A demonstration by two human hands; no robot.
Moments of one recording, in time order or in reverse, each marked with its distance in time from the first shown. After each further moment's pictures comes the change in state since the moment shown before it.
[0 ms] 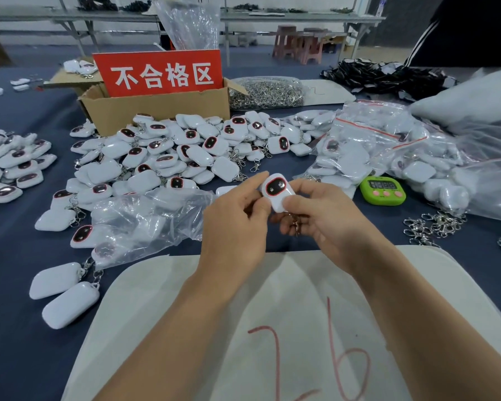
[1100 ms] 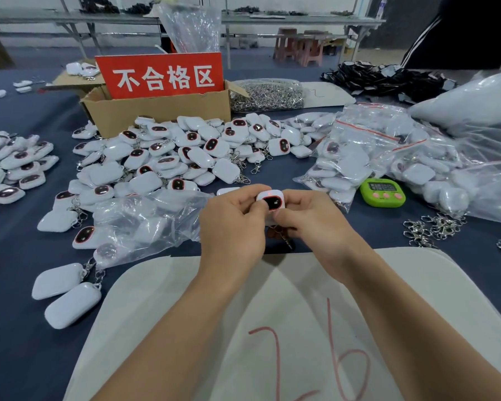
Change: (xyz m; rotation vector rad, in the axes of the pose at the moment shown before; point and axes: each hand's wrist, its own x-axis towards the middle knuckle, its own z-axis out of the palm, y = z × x) left_hand 0.000 0.011 0.002 -0.108 0.076 -0.183; right_hand 0.000 0.012 0.007 -0.158 -0.010 -0.050
